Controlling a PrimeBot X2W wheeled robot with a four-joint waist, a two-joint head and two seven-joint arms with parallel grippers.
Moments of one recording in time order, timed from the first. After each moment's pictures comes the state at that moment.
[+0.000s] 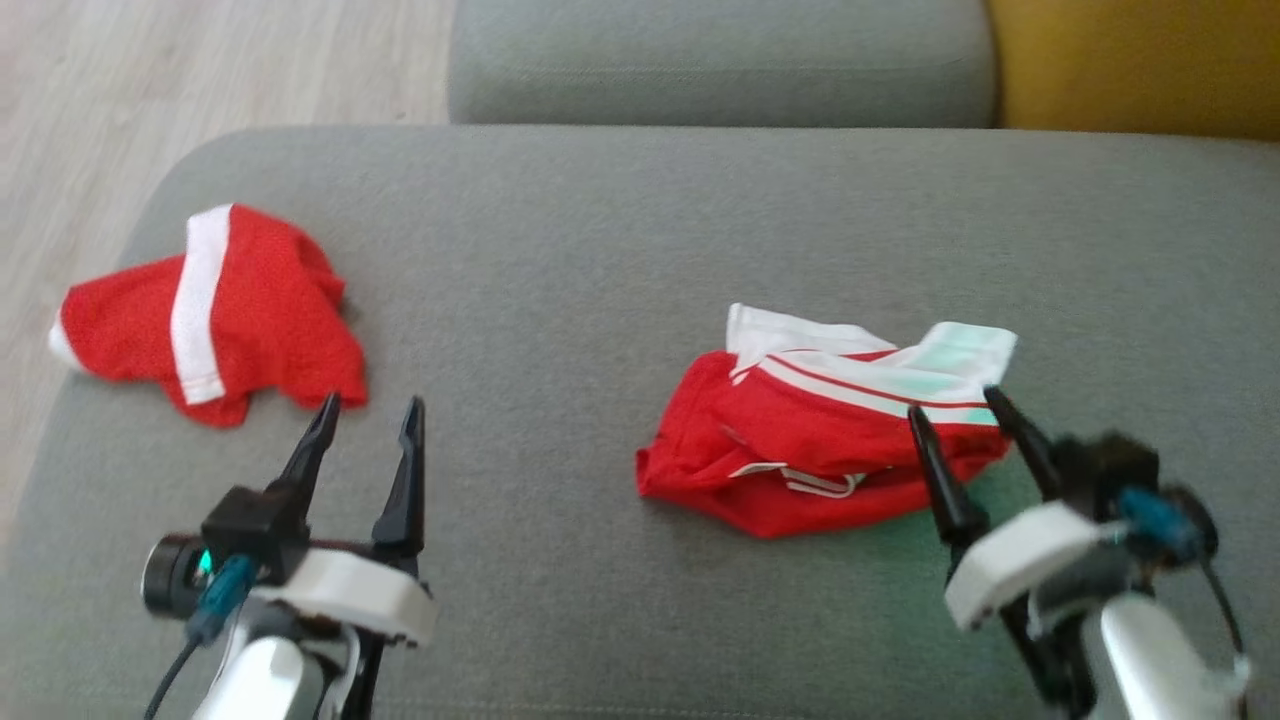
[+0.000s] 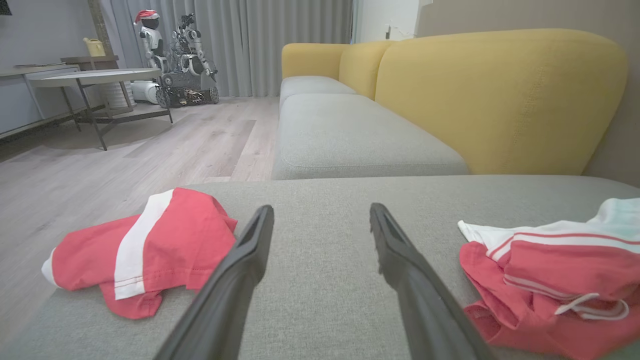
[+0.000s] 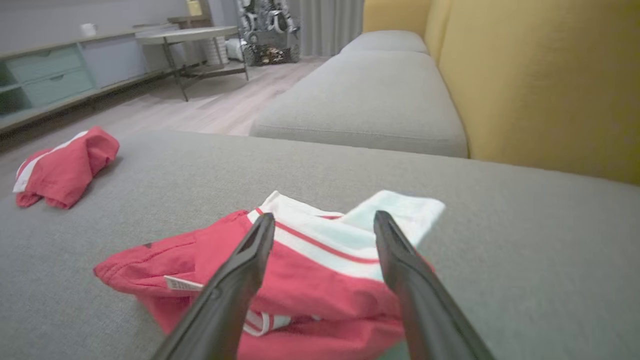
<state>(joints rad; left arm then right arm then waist) -0.07 0.30 -0.41 0.09 -0.36 0.19 -0.25 -0.04 -0.10 0.12 0.12 0.12 0.13 0.07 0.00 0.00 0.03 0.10</state>
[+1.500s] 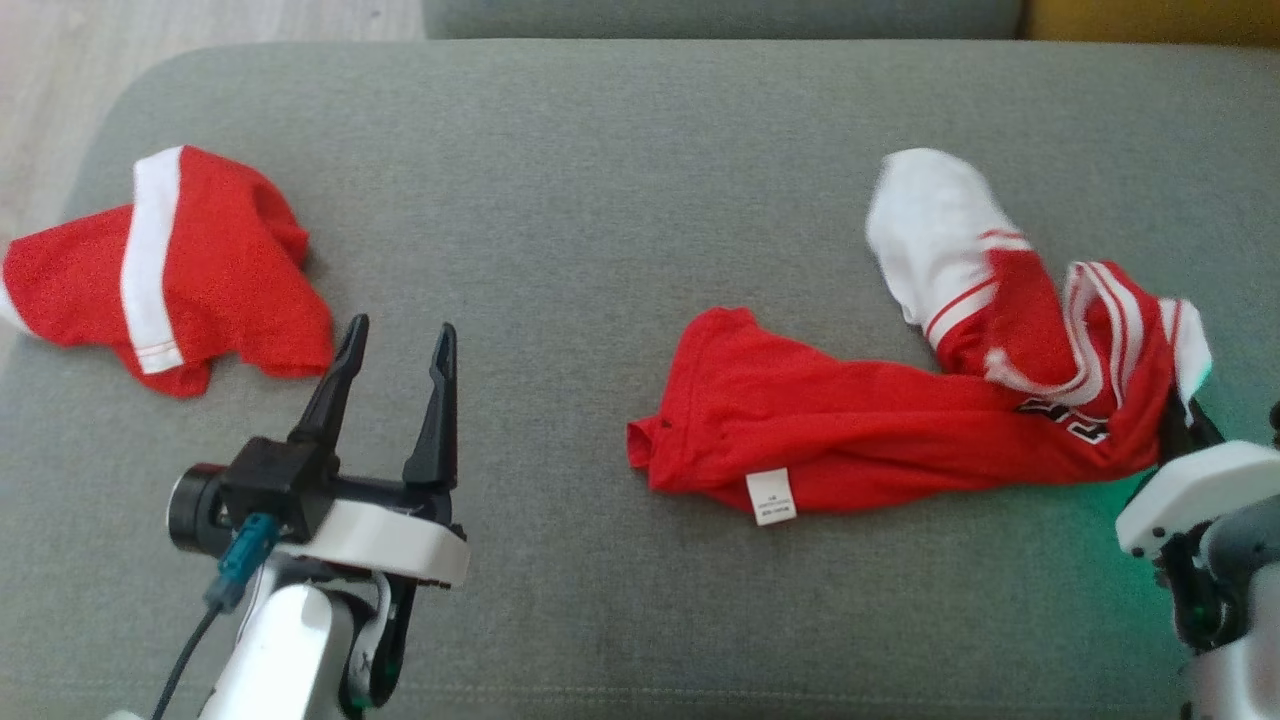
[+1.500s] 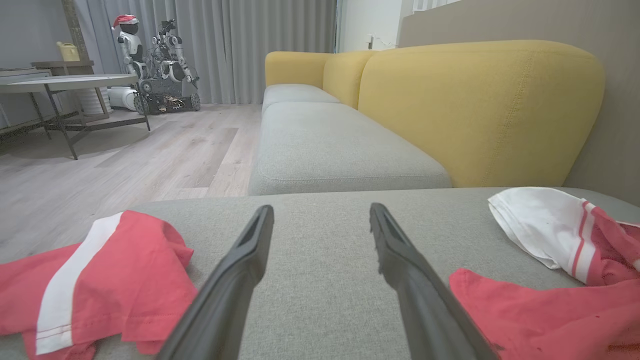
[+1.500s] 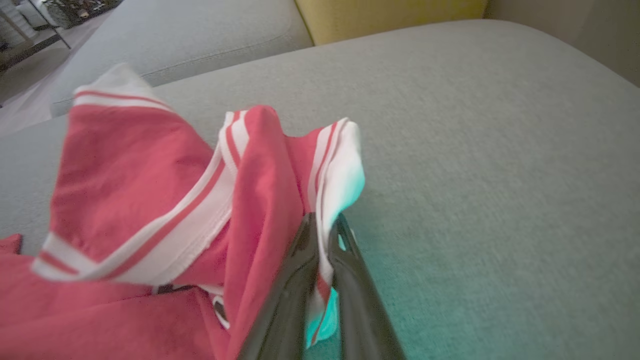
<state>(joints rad) -0.13 0.16 -0.32 0.07 -0.22 0.09 -0.25 -0.20 -0.09 -0.30 0.34 0.15 0.13 0.25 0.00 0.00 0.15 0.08</state>
